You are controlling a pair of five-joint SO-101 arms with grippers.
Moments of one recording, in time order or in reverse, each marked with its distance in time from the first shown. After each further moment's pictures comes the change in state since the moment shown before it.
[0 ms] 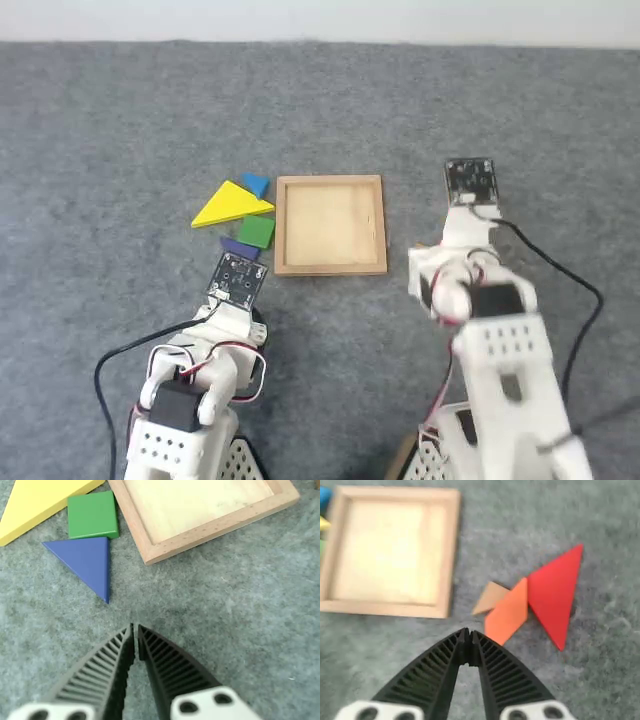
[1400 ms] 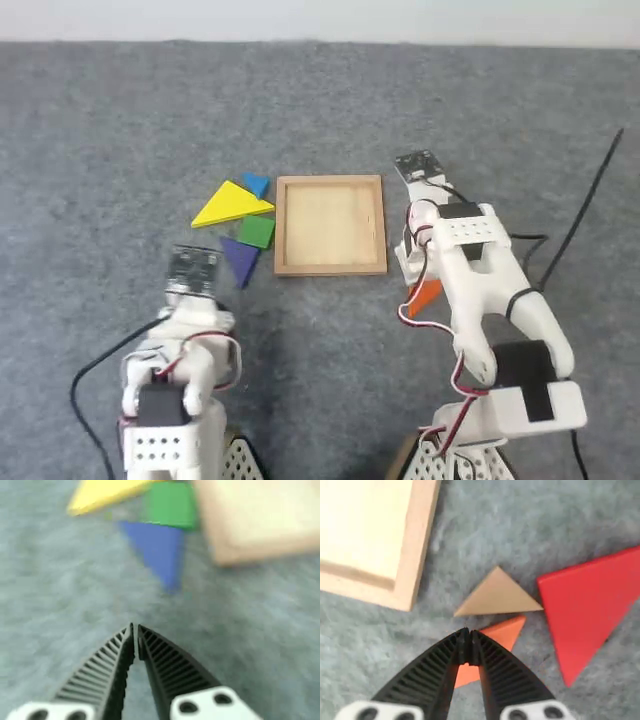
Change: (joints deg) left arm -15.4 0.0 -0.5 -0.6 -0.4; right arm -0.5 42.5 -22.2 3.7 16.9
